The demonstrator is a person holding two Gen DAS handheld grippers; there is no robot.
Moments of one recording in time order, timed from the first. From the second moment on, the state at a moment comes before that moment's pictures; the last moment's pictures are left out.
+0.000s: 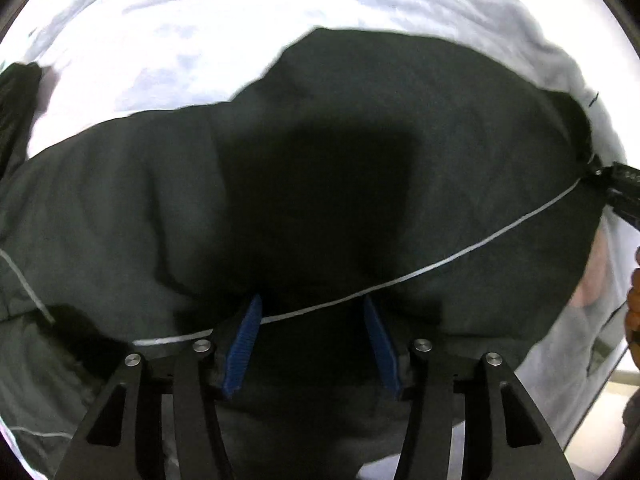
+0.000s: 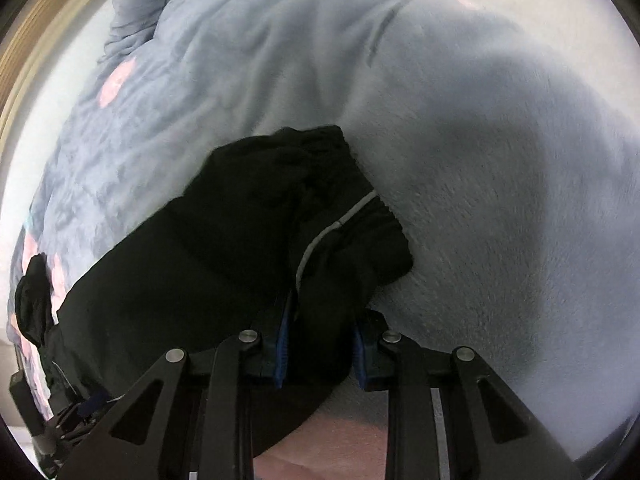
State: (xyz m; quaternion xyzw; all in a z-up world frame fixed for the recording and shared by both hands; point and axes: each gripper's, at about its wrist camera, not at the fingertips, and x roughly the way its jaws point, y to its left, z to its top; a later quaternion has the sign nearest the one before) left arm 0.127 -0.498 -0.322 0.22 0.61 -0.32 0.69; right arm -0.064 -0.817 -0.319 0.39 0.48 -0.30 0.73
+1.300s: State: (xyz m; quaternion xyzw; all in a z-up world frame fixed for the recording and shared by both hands) left arm 0.067 -0.103 -0.205 -0.02 0.55 -0.13 0.83; right arm 0.087 -0.448 -0.132 0.14 0.46 -0.02 0.88
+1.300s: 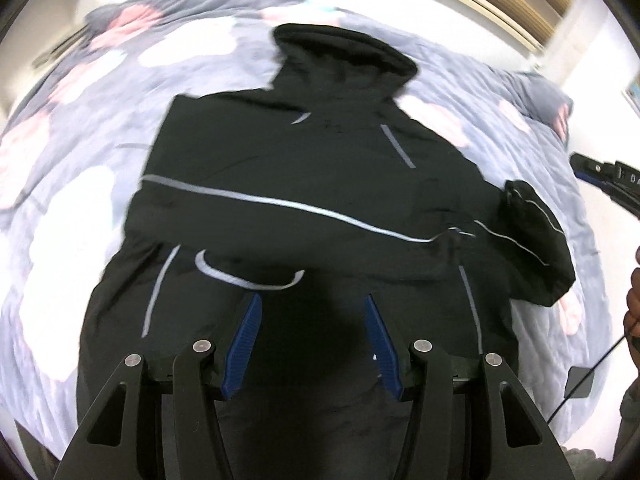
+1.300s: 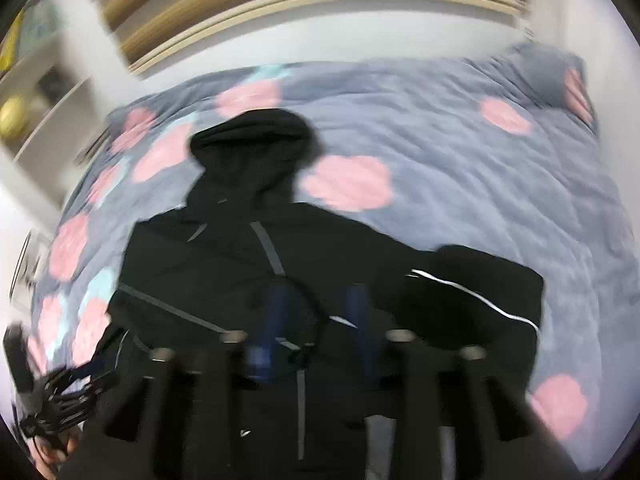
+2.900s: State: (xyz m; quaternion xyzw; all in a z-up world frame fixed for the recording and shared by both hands) left arm 0.145 -0.056 -0.239 -0.07 0.56 -0.04 0.82; right arm 0.195 -0.252 -0.242 0.08 0.58 0.20 0.79
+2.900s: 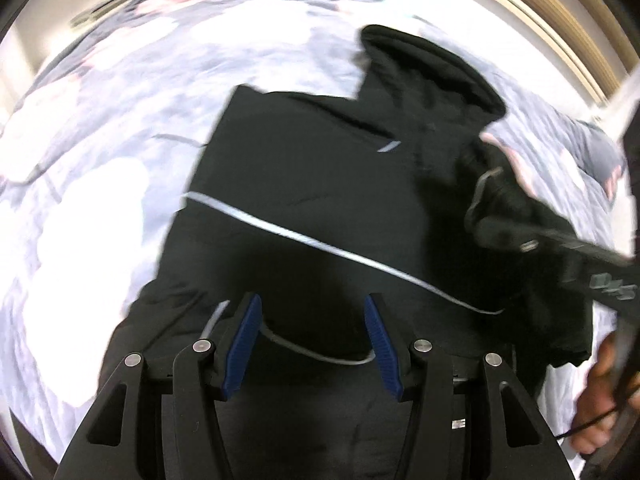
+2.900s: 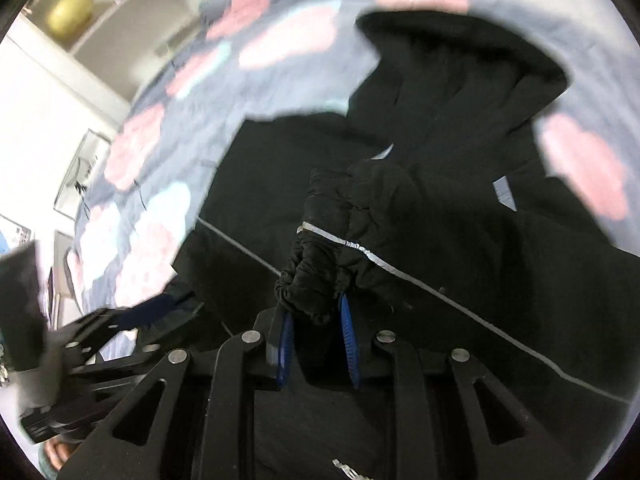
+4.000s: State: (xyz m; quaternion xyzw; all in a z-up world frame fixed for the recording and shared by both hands) left arm 0.238 -0.137 -0.313 -0.11 0.65 -0.18 0.73; right arm 0.114 -0.443 -0.233 0.20 0.60 0.06 0.77
